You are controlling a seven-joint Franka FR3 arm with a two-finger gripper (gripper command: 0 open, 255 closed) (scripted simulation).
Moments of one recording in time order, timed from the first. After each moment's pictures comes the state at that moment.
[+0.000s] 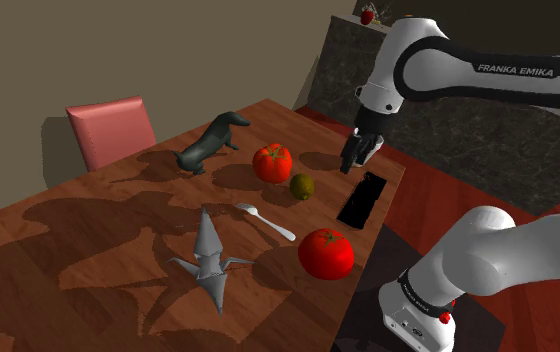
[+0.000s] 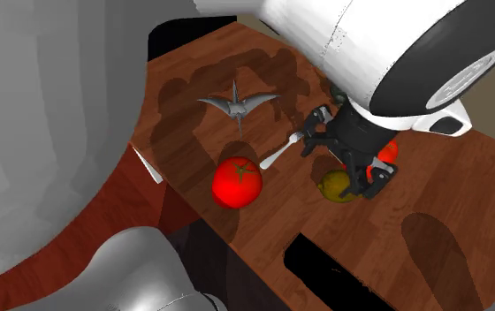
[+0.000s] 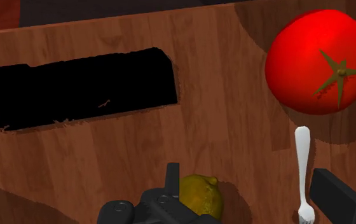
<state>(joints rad) 0.08 -0.66 0.03 -2.51 0.14 1.75 -0.05</state>
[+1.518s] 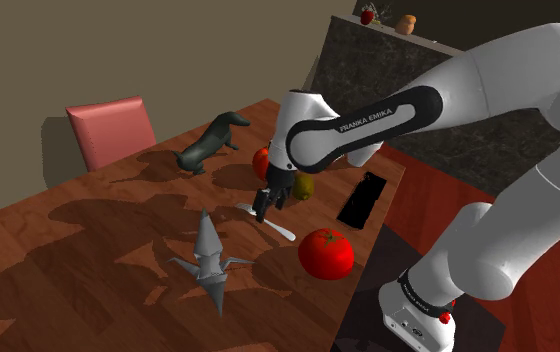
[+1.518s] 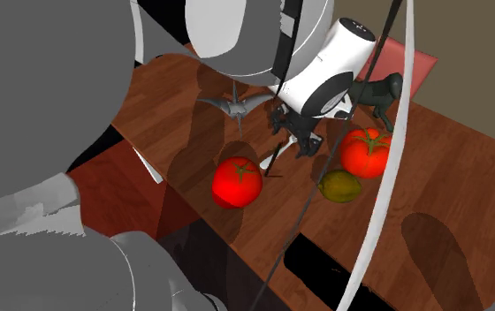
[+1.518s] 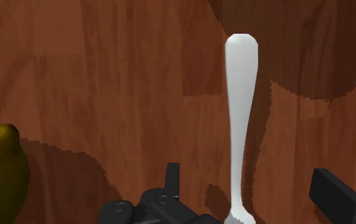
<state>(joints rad) 0.24 -0.06 0.24 -2.42 0.32 2.29 0.04</state>
